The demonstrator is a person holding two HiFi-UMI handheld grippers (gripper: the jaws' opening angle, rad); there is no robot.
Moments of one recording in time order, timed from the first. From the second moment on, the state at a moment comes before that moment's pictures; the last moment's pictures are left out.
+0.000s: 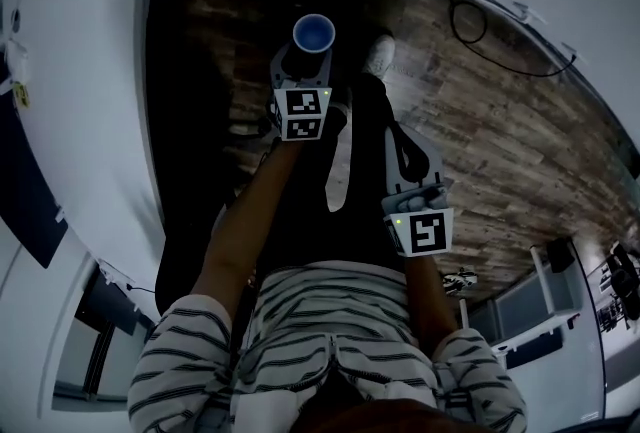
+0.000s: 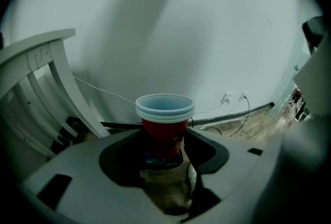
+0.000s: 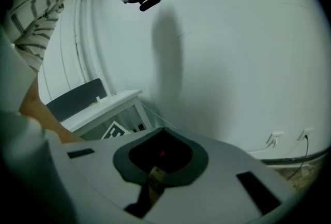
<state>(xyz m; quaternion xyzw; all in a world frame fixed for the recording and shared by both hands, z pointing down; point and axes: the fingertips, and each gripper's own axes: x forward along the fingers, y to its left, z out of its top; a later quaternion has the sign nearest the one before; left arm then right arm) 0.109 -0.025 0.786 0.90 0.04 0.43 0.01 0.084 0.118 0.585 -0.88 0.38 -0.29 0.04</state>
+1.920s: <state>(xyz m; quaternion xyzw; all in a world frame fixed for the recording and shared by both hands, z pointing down) 0.139 -0.042 1.038 0.81 0.02 0.58 0.08 0.070 0.111 0.696 -0.87 0.36 -0.35 0.06</state>
